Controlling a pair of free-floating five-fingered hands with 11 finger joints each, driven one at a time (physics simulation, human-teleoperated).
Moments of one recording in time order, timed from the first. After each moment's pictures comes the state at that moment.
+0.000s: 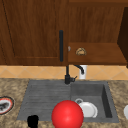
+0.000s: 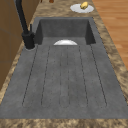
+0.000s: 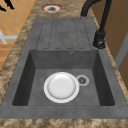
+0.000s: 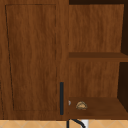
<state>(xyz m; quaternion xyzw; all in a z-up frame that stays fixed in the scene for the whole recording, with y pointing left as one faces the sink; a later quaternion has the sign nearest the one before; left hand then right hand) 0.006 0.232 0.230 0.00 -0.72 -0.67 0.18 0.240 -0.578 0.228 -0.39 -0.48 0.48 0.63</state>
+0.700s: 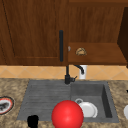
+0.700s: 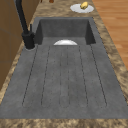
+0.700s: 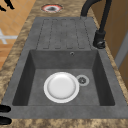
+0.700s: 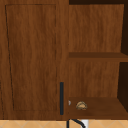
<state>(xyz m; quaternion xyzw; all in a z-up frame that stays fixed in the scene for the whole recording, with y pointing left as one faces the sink) 0.006 0.232 0.230 0.00 -0.72 -0.67 0.18 0.219 -0.531 0.234 -0.51 -0.50 0.45 0.53</state>
